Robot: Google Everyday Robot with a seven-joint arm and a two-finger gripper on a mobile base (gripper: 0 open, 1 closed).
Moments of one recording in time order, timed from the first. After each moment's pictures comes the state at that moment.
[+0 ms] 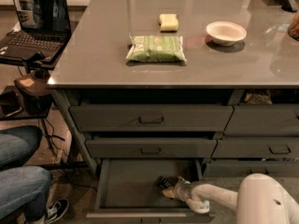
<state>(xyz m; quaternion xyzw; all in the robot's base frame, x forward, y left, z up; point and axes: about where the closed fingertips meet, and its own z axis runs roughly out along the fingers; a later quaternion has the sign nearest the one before) 0.570 -0.153 0.105 -0.29 0.90 0.08 0.31</state>
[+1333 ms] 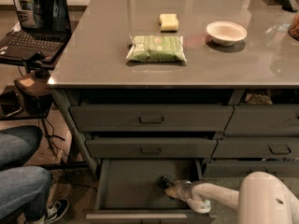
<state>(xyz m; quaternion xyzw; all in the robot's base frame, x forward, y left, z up) 0.570 -0.152 0.118 -0.29 0.90 0.08 0.31</state>
